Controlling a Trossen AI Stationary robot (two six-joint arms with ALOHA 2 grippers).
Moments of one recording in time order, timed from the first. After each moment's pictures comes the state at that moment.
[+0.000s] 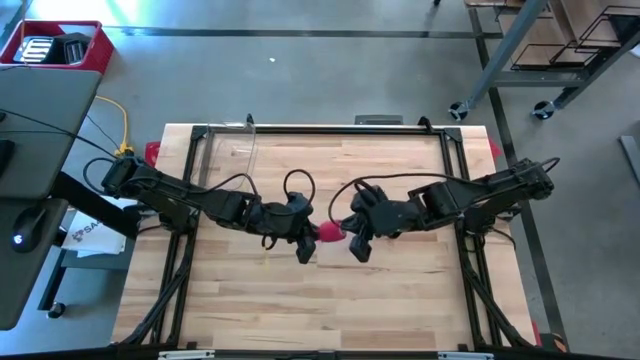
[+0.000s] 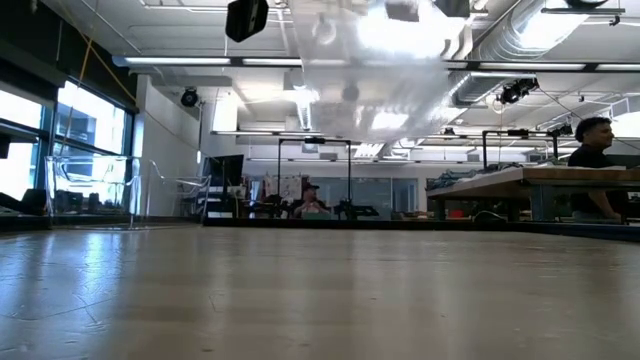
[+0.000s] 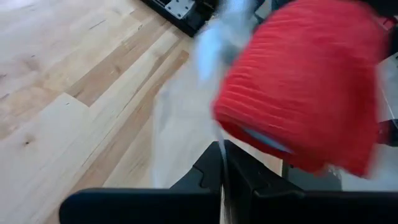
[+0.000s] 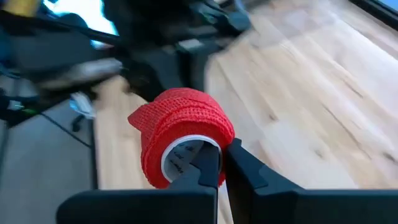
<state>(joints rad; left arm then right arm) -0.27 1.50 1.21 -0.24 -0.25 -0.75 0.32 1.52 1.52 -0.72 0.34 0.64</state>
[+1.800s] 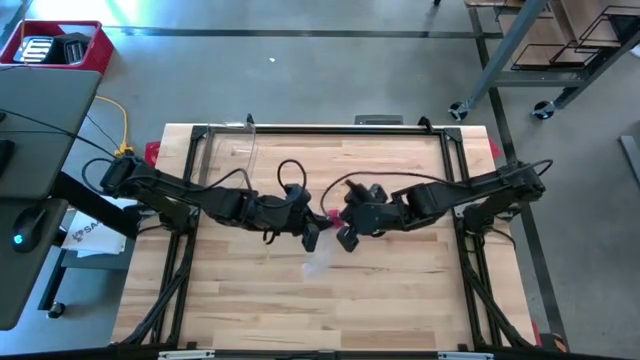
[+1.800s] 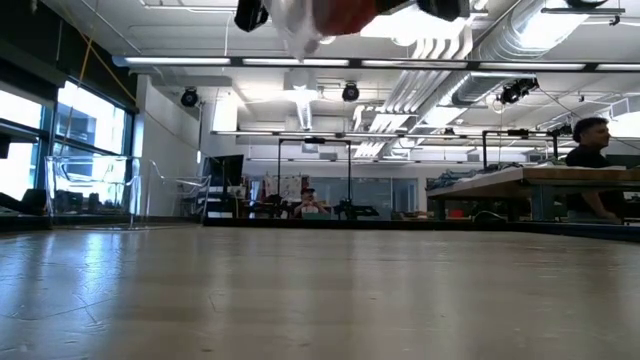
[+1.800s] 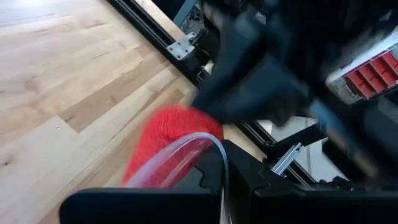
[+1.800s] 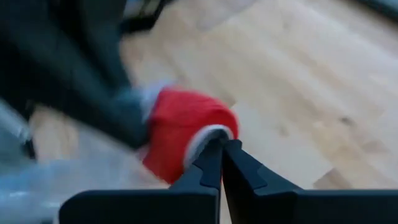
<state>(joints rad) -0.24 1.49 1.21 -0.13 -0.34 -0.86 0.28 1.60 1.52 -0.79 0.39 0.78</state>
